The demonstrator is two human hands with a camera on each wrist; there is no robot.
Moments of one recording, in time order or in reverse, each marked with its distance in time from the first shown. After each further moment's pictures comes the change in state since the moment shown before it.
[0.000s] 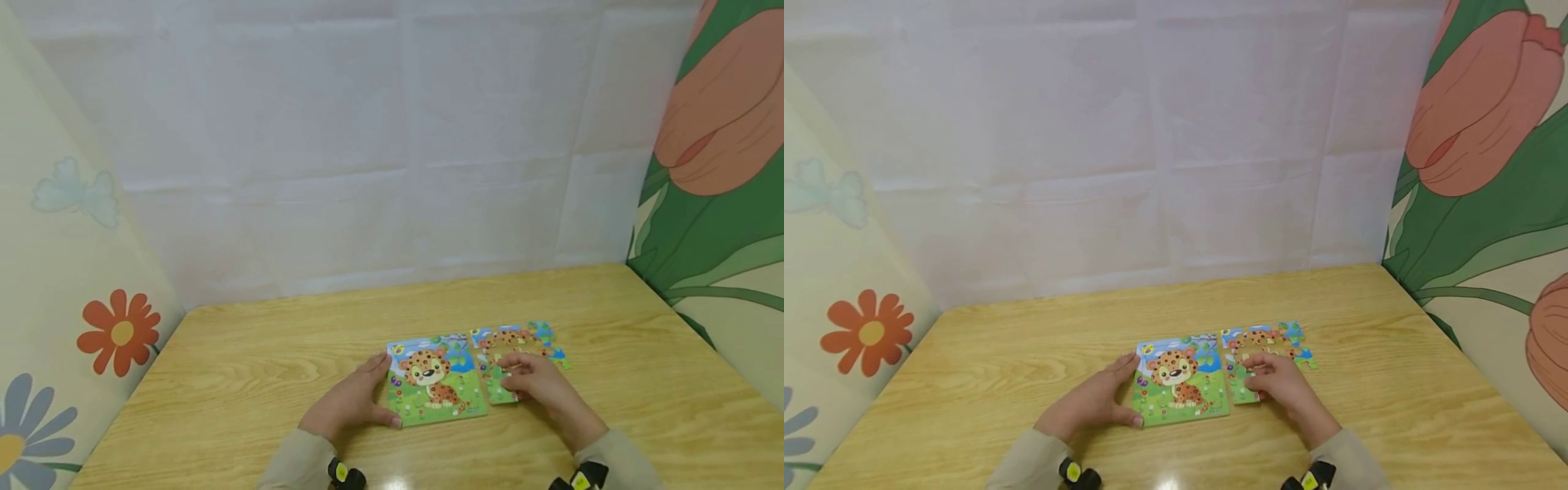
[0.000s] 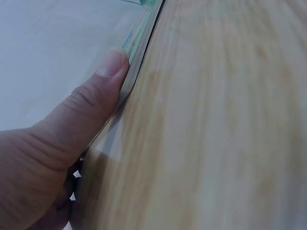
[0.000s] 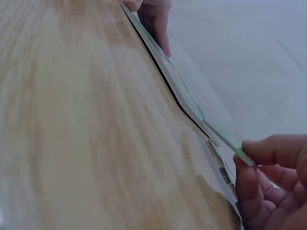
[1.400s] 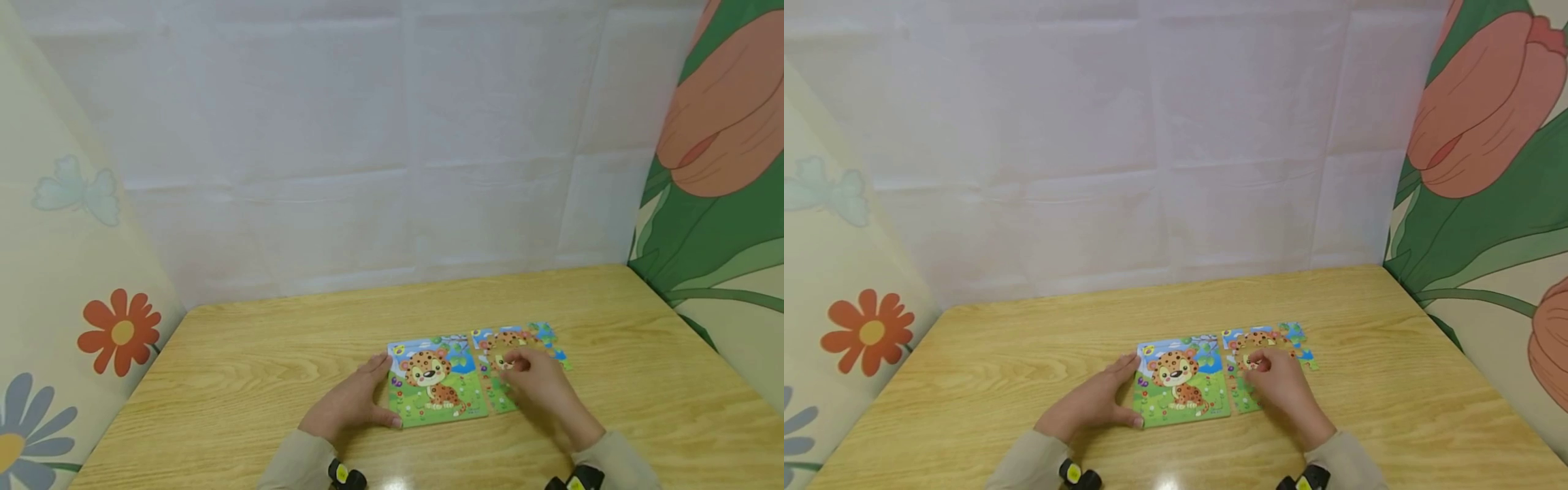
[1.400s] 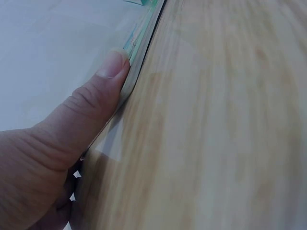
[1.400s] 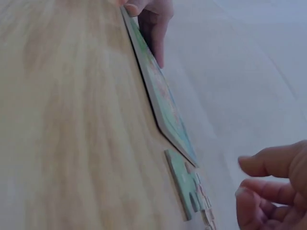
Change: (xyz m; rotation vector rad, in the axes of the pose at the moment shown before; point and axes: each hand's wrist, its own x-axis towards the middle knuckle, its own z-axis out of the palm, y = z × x) left_hand -0.002 0.002 -0.002 -0.010 0.002 0.017; right_hand -0.011 -0.024 0.005 -0.379 0.171 -0.077
